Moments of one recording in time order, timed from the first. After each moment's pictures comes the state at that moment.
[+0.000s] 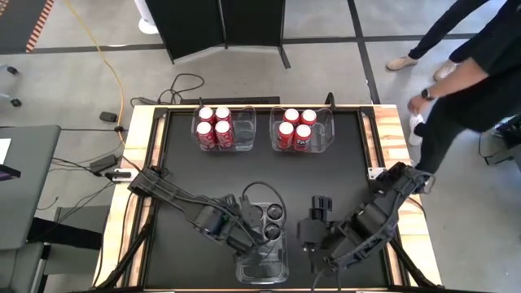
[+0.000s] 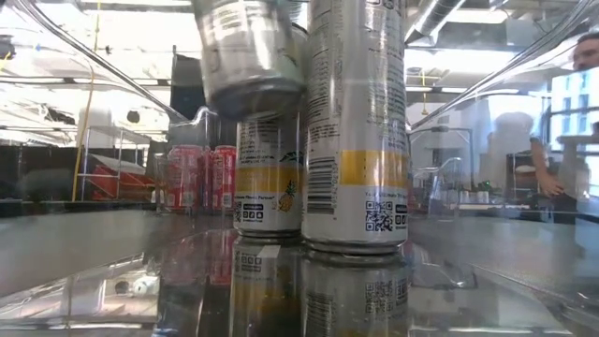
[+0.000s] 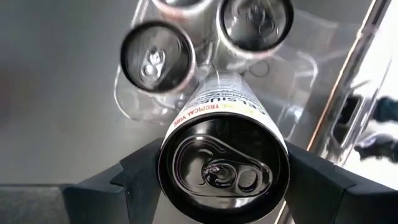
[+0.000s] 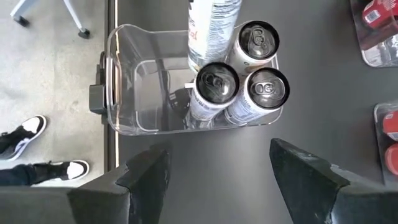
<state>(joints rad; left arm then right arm) -0.51 2.08 2.33 -1.56 -0.22 -0.83 0.69 1.94 2.33 -1.57 0.40 0.67</state>
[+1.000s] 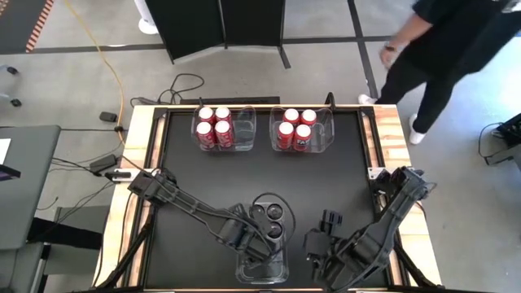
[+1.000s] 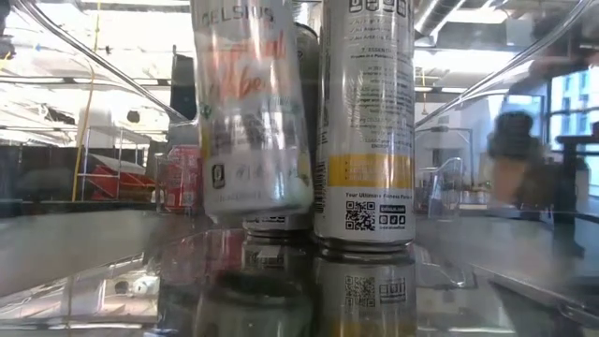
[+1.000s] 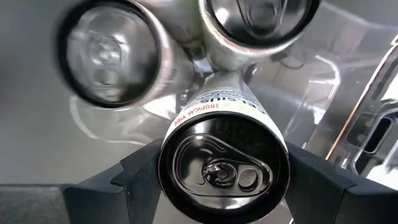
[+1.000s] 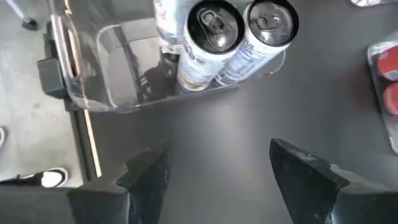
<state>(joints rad) -0.50 2.21 2.33 -1.51 -0.21 -0.88 0.80 1.94 2.09 -1.56 0.48 0.97</state>
